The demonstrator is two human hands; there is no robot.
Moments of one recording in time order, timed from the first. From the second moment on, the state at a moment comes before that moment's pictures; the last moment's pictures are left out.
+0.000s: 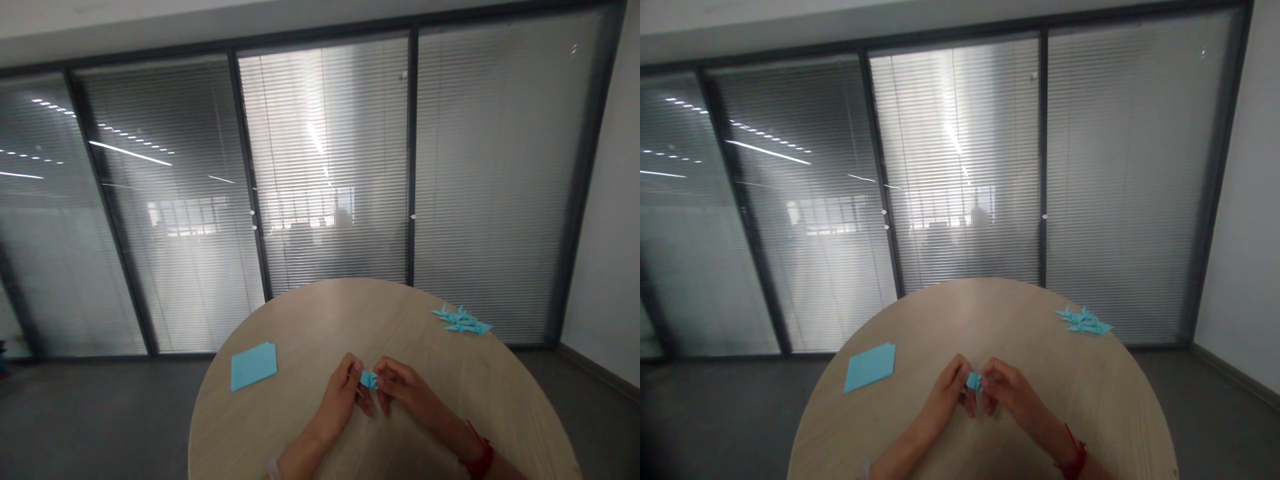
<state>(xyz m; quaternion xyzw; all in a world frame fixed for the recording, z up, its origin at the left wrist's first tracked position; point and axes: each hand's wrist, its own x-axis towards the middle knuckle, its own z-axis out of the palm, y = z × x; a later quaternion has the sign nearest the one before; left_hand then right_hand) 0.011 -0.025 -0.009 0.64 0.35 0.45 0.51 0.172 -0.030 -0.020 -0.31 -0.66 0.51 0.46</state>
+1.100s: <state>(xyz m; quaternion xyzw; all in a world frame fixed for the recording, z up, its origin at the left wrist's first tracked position) 0.012 -0.017 -0.016 0.66 0.33 0.44 0.51 0.171 -0.033 -0.014 -0.32 -0.62 0.54 0.47</state>
